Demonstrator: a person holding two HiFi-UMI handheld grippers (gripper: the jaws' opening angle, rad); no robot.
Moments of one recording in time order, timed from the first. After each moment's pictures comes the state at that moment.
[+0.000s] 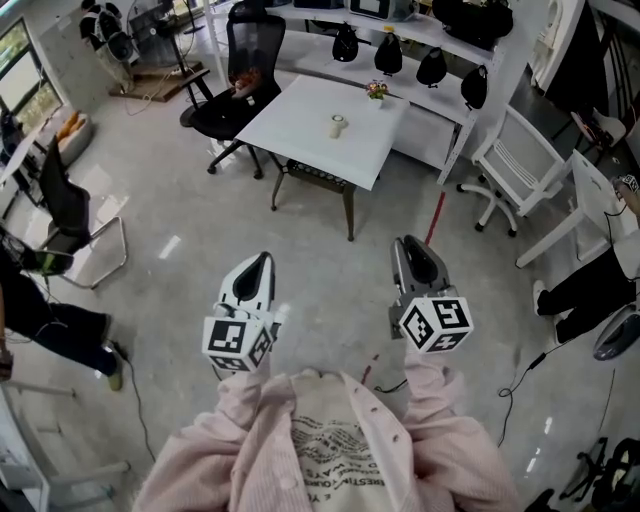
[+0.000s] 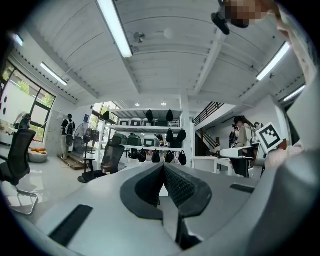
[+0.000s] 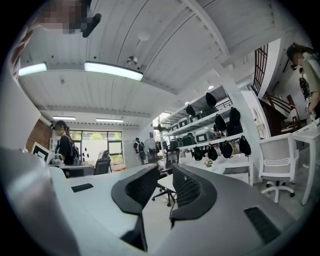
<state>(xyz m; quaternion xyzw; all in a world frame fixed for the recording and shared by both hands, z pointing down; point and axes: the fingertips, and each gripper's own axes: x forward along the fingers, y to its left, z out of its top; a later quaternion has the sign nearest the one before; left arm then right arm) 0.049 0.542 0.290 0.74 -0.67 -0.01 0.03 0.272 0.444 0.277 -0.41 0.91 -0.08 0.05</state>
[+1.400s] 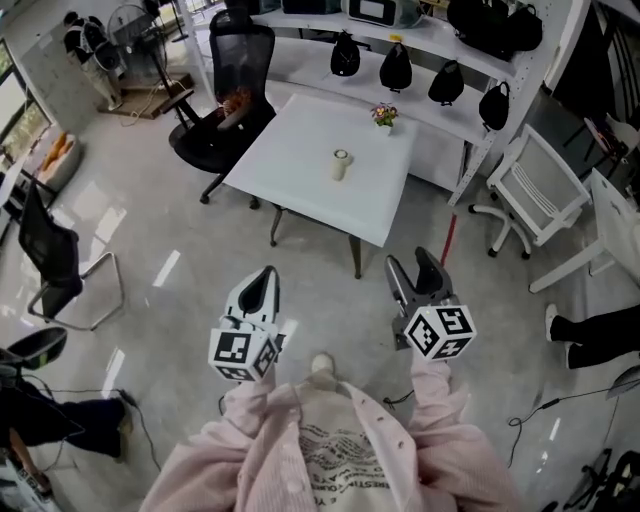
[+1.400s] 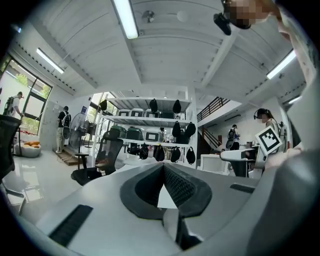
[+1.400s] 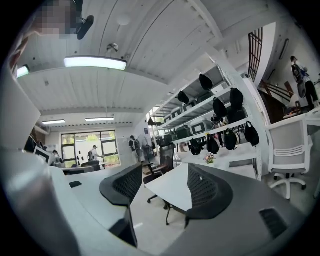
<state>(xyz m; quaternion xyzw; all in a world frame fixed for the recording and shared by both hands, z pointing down) -0.033 0.314 0.317 0.75 -0.66 -0.01 0.06 0.197 0.219 0.315 -0.43 0.90 -0.12 0.03</state>
